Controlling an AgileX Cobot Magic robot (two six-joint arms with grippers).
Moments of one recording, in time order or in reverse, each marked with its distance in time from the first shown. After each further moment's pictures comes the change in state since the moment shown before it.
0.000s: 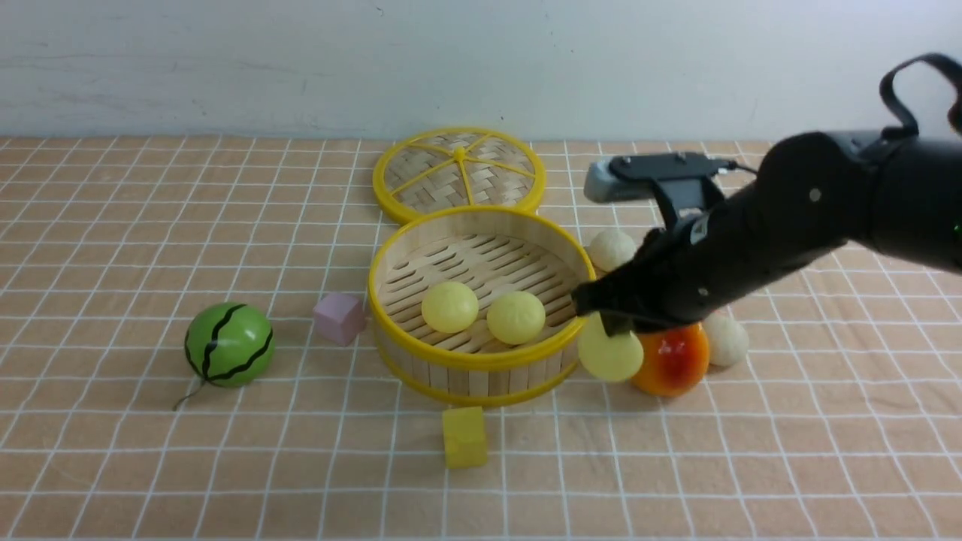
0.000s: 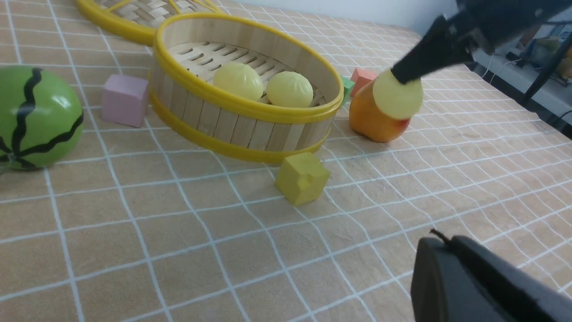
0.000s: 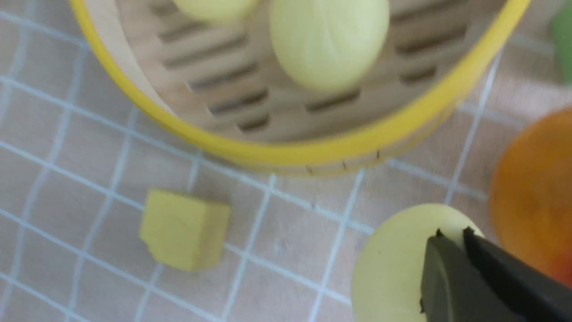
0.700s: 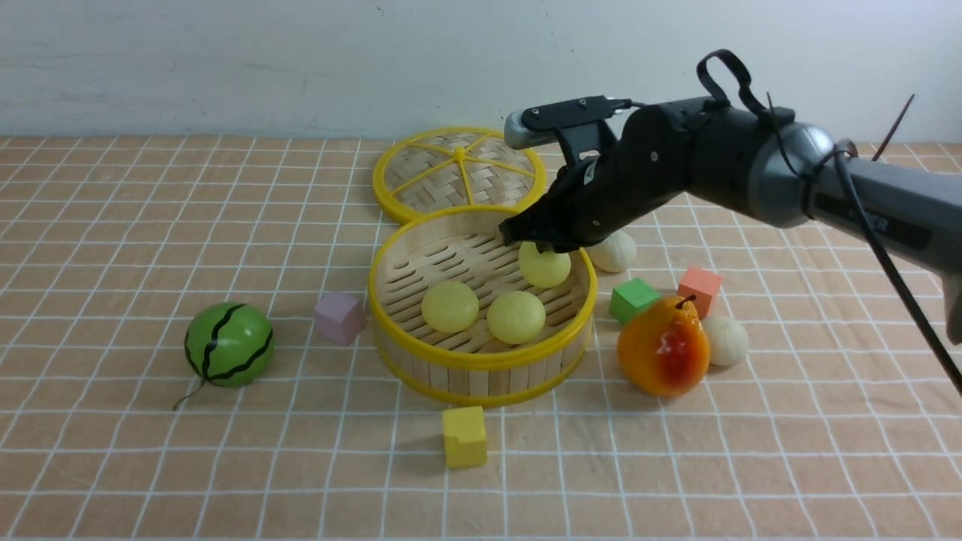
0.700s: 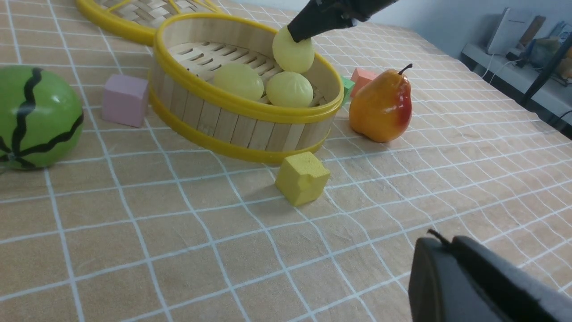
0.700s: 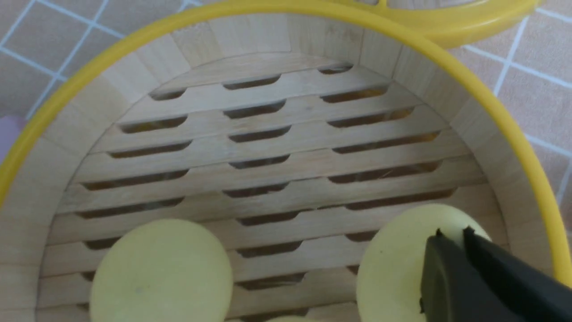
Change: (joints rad) right arm -0.017 0.451 -0.508 -0.103 -0.061 -0.034; left arm 0.000 0.000 0.000 0.000 0.000 -0.001
